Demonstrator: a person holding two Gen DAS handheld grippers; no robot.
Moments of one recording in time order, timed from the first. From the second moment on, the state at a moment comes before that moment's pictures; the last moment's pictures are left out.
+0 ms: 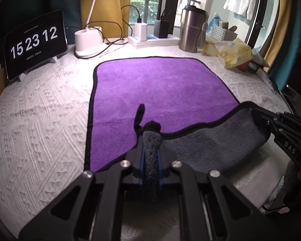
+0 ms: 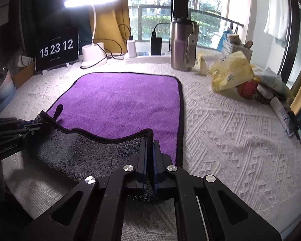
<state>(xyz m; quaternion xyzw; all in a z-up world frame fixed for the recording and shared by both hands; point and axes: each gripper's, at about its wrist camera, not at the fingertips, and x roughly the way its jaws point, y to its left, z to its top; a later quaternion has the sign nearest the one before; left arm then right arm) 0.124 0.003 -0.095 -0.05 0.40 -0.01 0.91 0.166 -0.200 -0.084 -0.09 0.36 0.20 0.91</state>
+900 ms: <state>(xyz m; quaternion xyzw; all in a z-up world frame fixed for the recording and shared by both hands) 0.149 0.027 -0.031 -0.06 0.31 0.00 0.95 0.191 -0.194 -0.024 -0.11 0.26 0.18 0.94</state>
